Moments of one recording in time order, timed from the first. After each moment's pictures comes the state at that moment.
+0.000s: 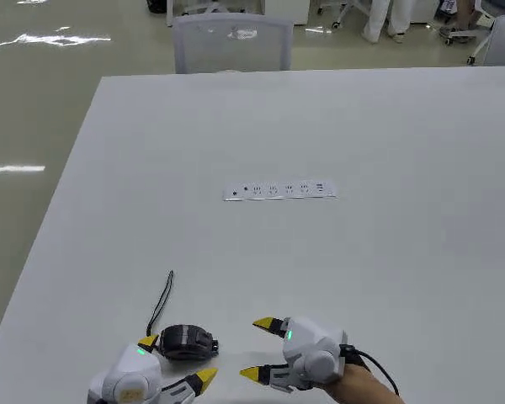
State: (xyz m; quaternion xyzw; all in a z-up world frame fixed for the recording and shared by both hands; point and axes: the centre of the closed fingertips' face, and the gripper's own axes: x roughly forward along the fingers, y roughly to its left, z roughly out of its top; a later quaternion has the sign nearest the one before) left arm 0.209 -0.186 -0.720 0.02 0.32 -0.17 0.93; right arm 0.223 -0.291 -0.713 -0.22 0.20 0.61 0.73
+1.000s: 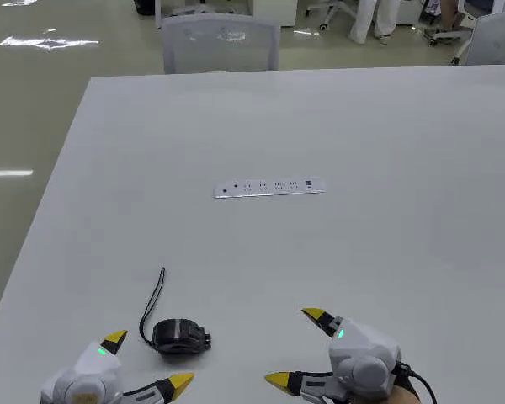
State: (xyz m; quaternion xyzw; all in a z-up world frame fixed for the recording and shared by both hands) left arm 0.184 -0.167 -0.681 0.04 0.31 -0.20 0.93; right arm 0.219 -0.367 -0.671 -0.15 0.23 0.51 0.82
